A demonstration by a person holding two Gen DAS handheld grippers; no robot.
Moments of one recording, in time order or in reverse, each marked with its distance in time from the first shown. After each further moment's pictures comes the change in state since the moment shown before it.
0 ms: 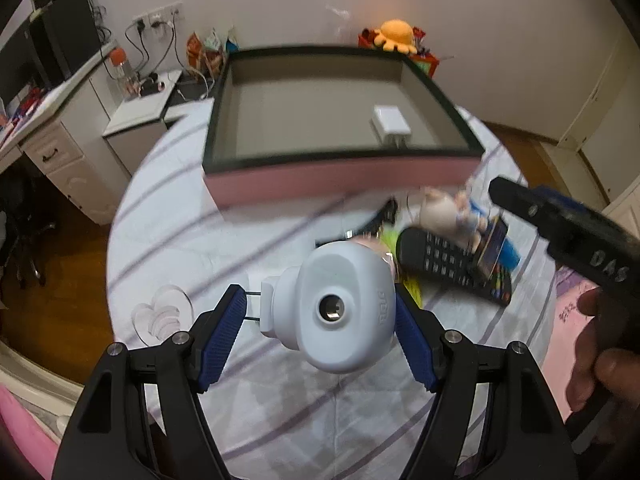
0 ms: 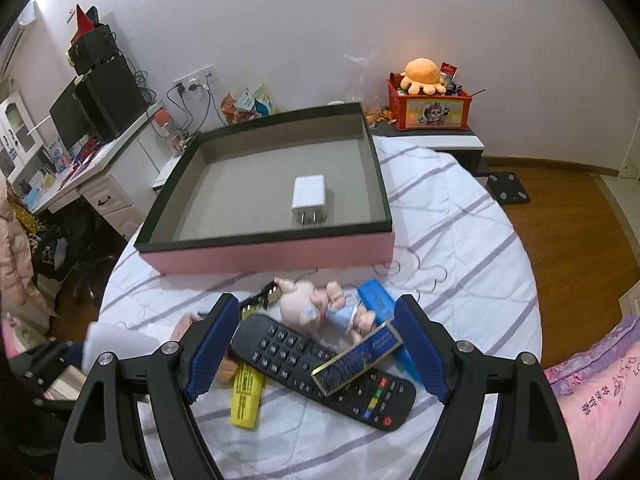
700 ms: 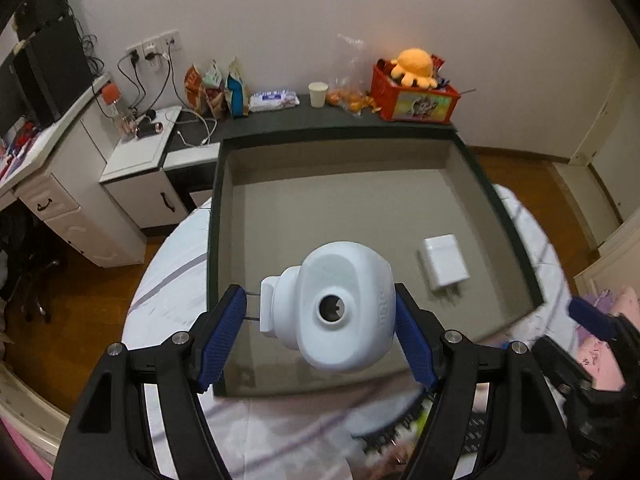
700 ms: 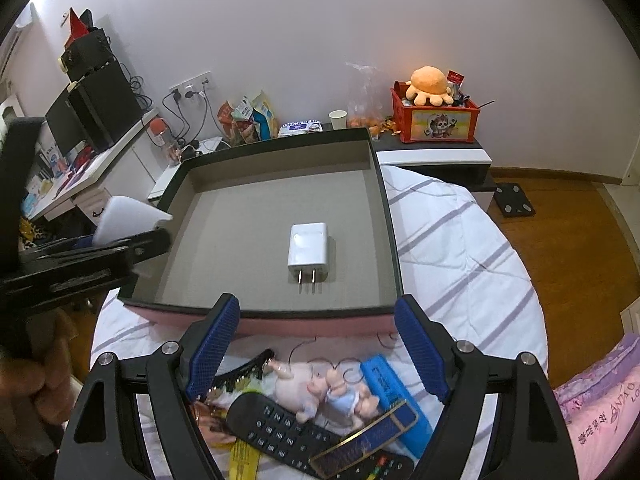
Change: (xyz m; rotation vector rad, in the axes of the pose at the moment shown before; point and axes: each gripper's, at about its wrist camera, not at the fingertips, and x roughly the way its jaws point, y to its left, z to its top) left arm 0.073 0.028 0.143 0.015 -0.053 0.042; right arm 0.038 -0.002 0.052 -0.007 -0.004 0.002
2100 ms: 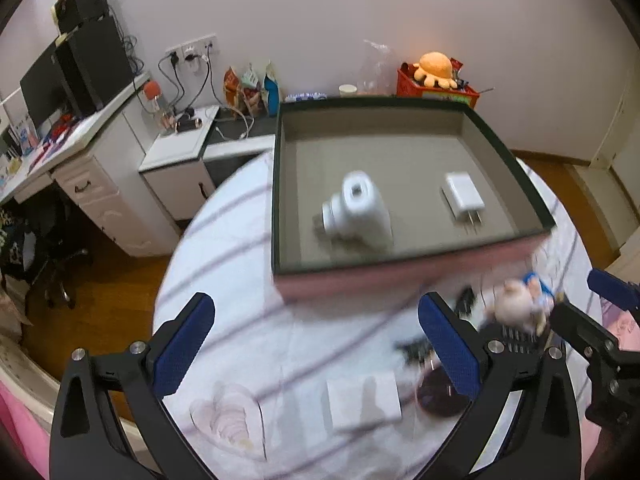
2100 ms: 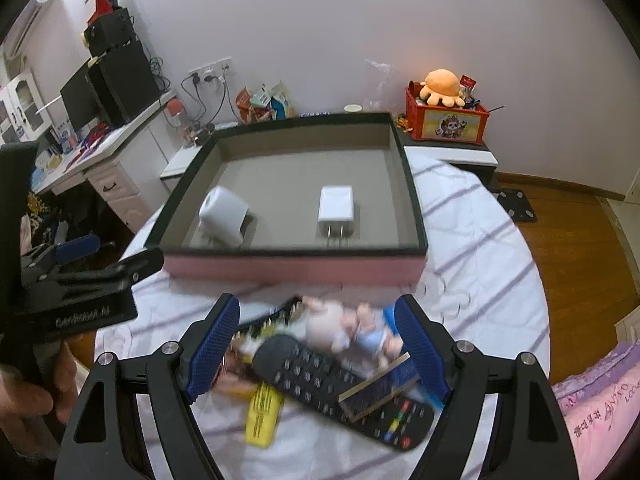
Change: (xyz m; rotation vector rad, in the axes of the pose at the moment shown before) left arm -0.055 0.017 -0.095 -0.023 -0.056 0.100; right arm -0.029 0.030 -0.048 -0.072 0.016 -0.001
